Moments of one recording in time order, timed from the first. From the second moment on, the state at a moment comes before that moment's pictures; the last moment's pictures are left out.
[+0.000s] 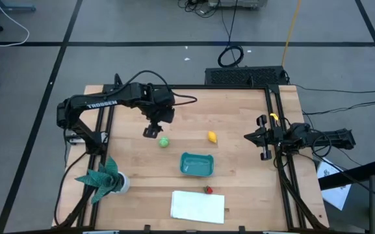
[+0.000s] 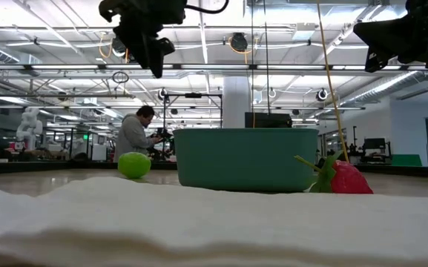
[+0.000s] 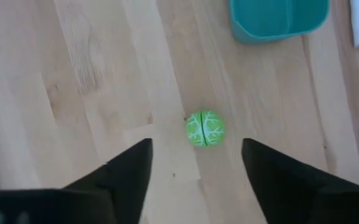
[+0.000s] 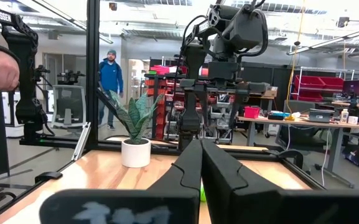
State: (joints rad) left arm 0.25 1.60 1.55 -1.22 0.15 0.46; right arm 0.08 0.01 0.02 0.23 0.03 -0.07
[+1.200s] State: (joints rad) left arm 0.19 1.60 1.26 -0.95 0.14 0.40; right arm 0.08 0.01 0.02 0.23 0.03 -0.06
